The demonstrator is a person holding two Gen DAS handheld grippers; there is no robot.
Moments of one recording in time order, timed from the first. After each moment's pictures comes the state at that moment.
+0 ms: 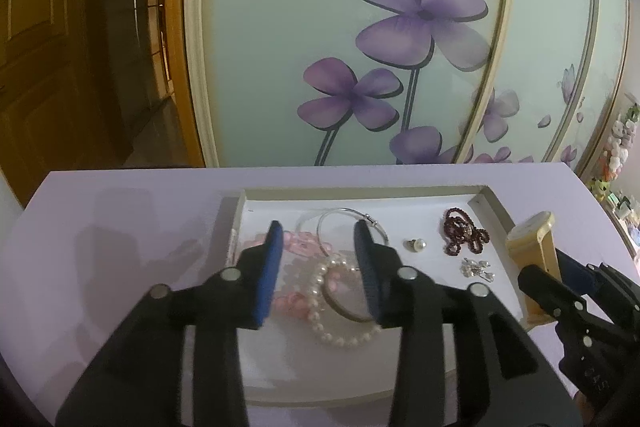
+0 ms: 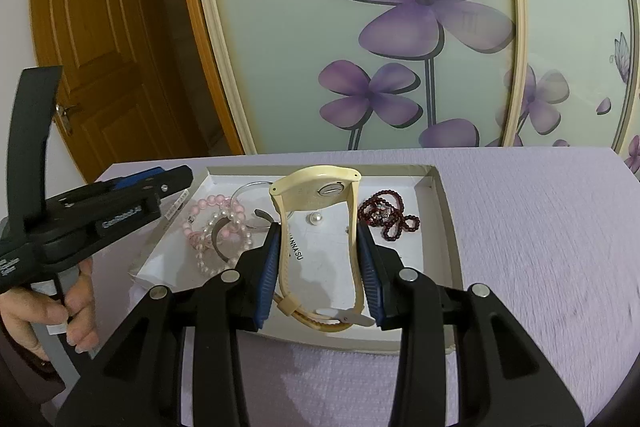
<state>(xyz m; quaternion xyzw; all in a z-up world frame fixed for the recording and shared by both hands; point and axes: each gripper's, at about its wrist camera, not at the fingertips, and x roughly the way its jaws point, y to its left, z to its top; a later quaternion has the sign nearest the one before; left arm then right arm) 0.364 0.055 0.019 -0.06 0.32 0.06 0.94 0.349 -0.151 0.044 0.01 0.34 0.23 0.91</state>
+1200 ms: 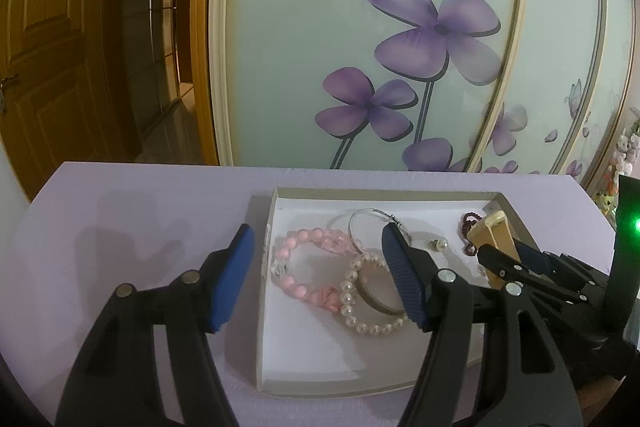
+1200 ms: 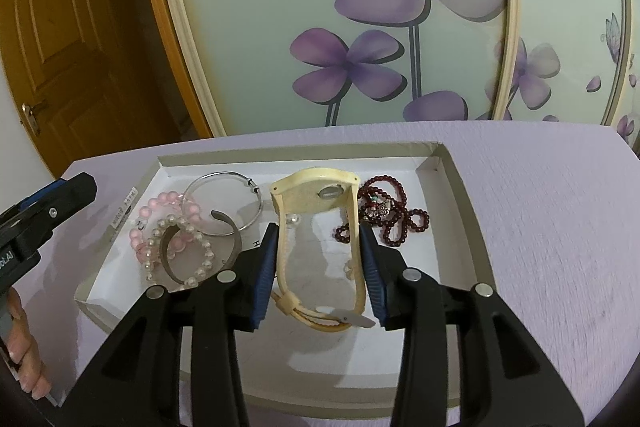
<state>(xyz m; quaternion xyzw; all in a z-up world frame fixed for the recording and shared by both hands) 0.344 0.078 0.019 -0.07 0.31 0.07 0.95 0.394 -0.125 0.004 0.00 0.38 0.18 0.91</state>
